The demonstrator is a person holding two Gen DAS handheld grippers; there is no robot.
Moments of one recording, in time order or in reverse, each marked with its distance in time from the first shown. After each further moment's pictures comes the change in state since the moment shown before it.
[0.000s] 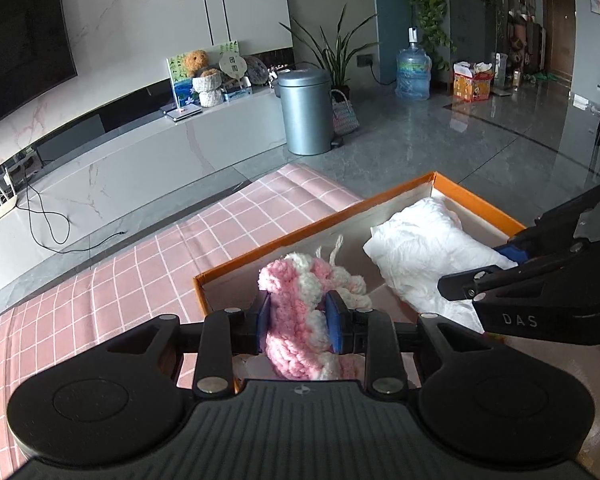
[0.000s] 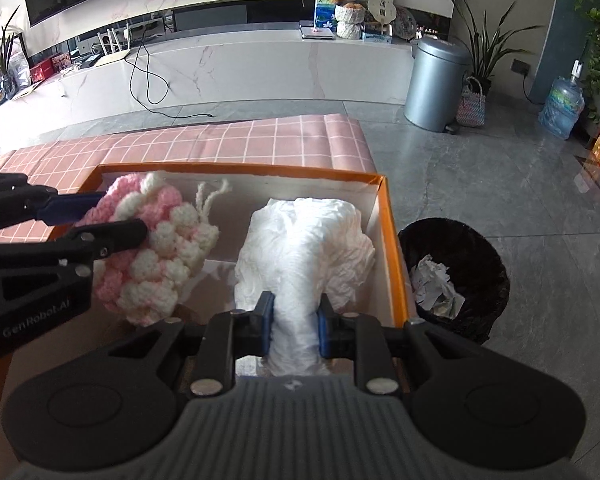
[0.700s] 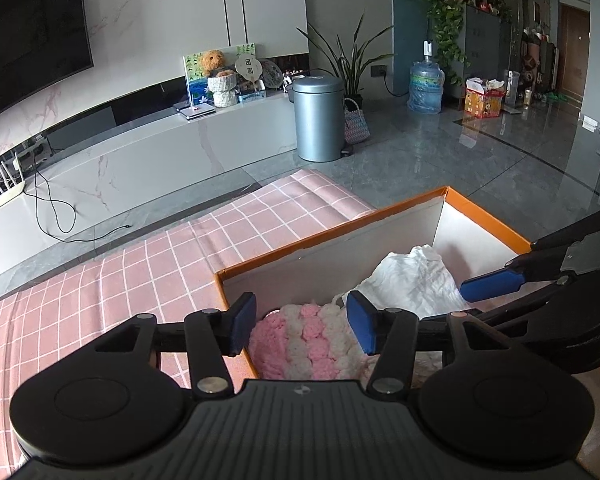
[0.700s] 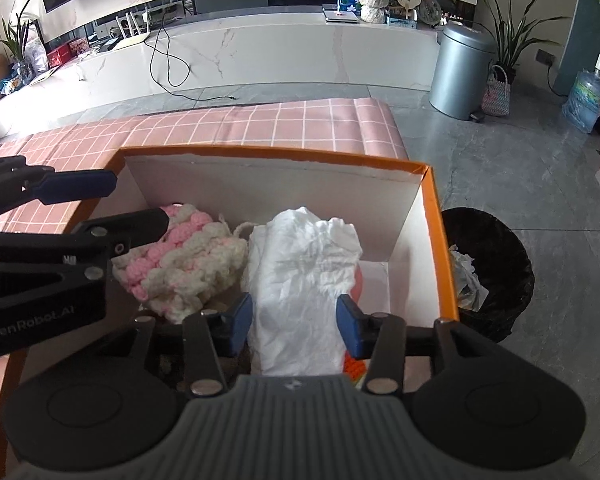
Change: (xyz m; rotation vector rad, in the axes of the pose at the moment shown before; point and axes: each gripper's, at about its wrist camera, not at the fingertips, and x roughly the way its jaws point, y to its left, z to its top) left arm -0.013 0.013 0.001 -0.069 -0.024 -0.002; right arm 0.011 0.014 0.002 -0.021 0.054 0.064
